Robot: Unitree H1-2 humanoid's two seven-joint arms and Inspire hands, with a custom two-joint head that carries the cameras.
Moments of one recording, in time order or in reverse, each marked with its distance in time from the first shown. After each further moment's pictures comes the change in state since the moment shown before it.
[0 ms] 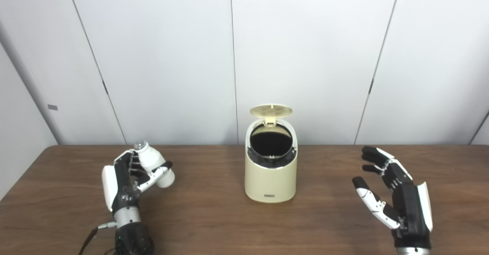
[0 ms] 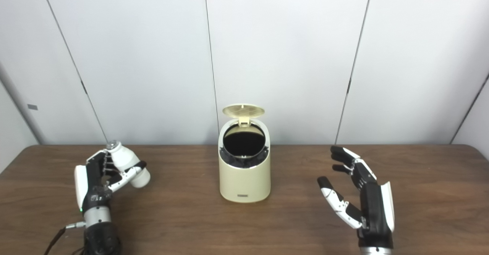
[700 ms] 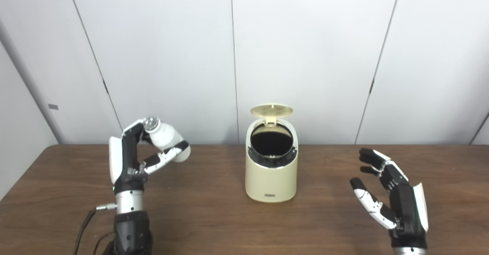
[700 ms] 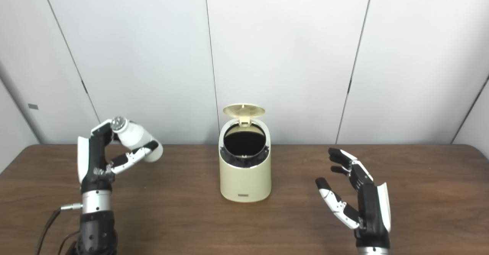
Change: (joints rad) left arm 0.048 0.012 -0.080 -0.403 0.021 -0.059 -0.140; right arm -0.010 0.003 0.001 0.034 -0.017 -0.015 -0.009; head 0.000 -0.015
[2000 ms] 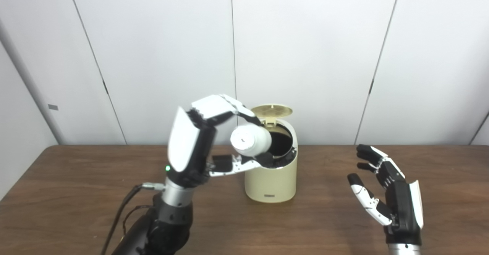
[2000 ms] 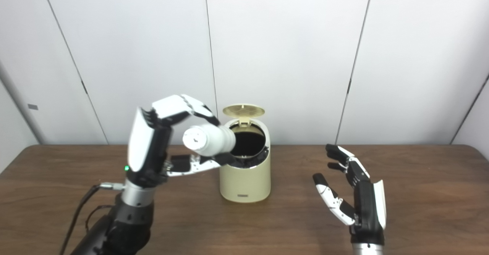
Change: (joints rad) left arm -0.173 0.132 -0.493 -0.074 0.333 -0.192 0.243; right arm -0.017 0.025 0.000 0.003 -0.014 -0.007 -0.021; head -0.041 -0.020
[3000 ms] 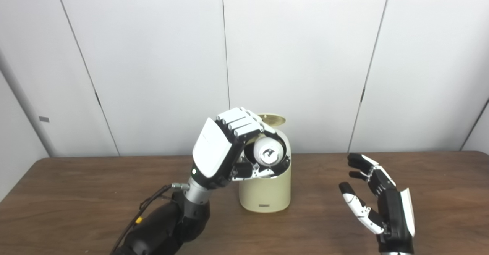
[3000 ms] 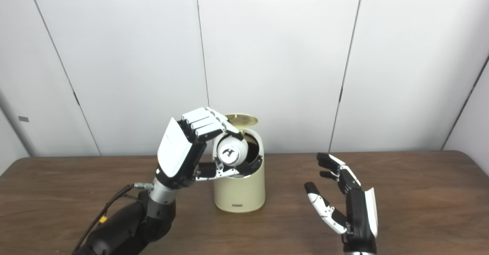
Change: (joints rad) left arm -0.214 0.015 -0.240 0.401 0.138 -0.013 0.348; right arm 0.003 0.019 0.001 -0.004 -0.019 0.003 -0.004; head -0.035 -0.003
